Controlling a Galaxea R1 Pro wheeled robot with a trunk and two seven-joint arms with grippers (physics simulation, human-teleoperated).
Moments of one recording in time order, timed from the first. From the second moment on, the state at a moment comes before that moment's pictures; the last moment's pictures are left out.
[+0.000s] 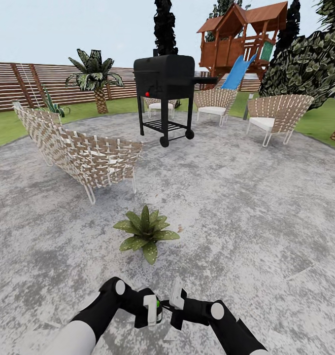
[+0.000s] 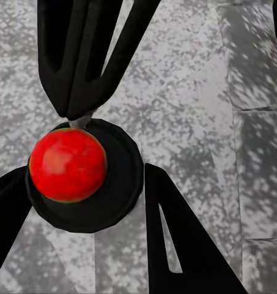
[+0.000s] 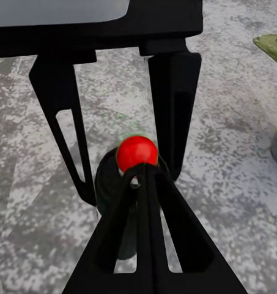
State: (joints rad) left arm -0.58 -0.11 -0.11 -0.65 -0.98 -0.16 -1.05; right arm -0.45 0.12 0.16 -0.67 0.61 -0.37 0.75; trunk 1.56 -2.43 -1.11
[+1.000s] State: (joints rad) left arm -0.54 0.19 0.05 -0.22 -0.81 -0.17 -0.55; right arm -0.45 -0.01 0.15 -0.52 0.61 -0.33 0.40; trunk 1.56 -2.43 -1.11
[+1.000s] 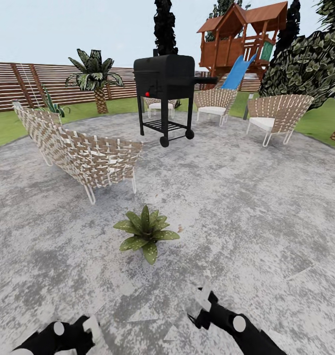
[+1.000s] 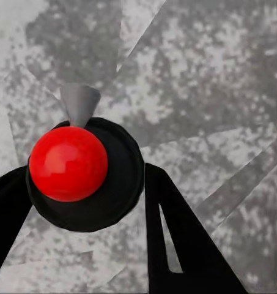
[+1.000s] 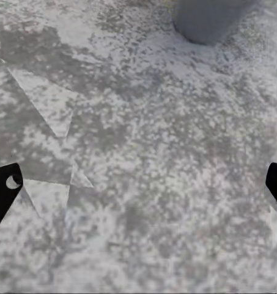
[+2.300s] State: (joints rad) left arm -0.35 0.18 0.08 -0.09 -0.07 -0.42 -0.05; right arm -0.40 -0.05 -0.18 -0.03 0.23 -0.44 -0.12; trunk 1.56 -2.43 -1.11
